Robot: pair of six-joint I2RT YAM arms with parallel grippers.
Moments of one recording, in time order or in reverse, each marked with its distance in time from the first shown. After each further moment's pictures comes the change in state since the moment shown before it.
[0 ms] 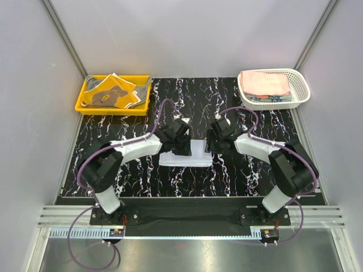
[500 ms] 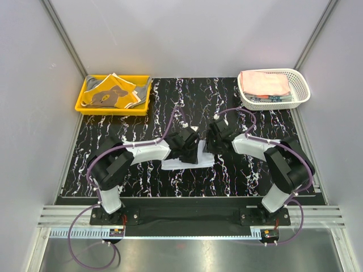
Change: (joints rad) left arm -0.116 0.108 0.000 0.060 0.000 -0.063; right arm 0.004 0.052 -0.005 0.085 -0.045 0.047
